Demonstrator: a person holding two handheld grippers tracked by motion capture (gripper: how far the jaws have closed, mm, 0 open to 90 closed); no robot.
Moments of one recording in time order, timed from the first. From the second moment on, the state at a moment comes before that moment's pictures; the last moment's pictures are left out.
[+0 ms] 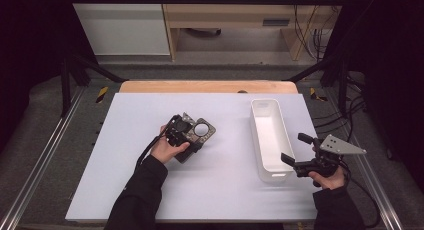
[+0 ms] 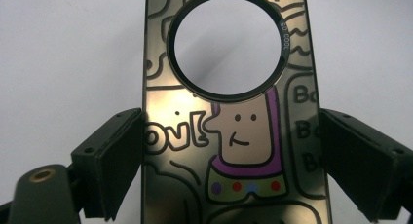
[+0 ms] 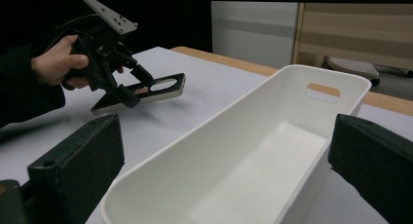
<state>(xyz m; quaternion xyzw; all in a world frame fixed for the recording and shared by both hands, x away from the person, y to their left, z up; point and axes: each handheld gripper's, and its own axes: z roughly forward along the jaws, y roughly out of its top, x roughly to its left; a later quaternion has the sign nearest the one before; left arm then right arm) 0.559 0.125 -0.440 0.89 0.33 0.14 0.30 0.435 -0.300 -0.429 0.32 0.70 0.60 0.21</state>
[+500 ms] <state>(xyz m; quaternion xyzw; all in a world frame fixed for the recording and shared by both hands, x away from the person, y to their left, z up) 0.534 0.139 -0.423 0.88 0.31 0.15 0.33 0.435 -0.297 -0.429 0.32 0.71 0.60 0.21</state>
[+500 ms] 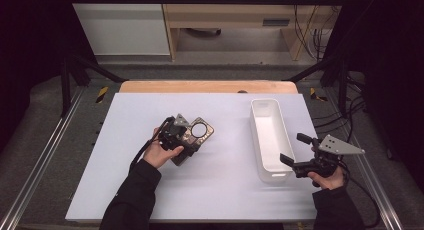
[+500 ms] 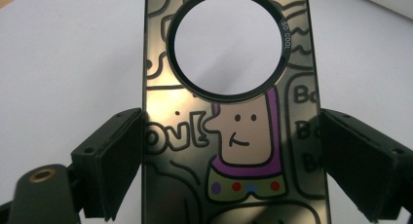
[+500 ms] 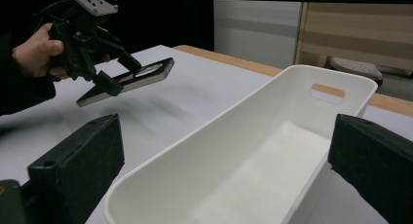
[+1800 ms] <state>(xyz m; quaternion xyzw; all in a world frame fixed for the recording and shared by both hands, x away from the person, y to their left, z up) 0.478 0.152 -0.405 0.88 0.25 0.15 0.36 0.431 -0.284 -0.422 0.29 0.72 0.59 0.21</state>
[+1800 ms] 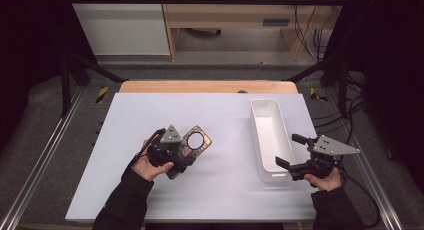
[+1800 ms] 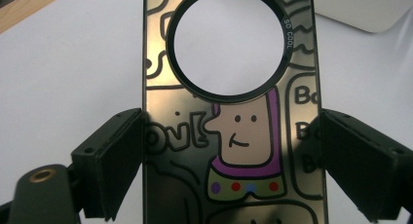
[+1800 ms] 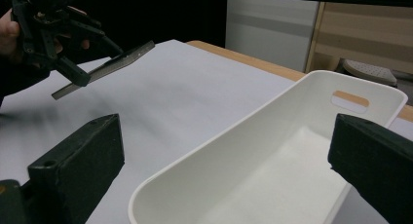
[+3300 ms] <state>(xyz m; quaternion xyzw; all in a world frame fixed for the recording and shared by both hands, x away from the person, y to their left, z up) 0.454 0.122 -0.399 0.90 0.19 0.12 0.37 0.424 -0.240 -0.413 0.22 0.77 0.56 0.19</state>
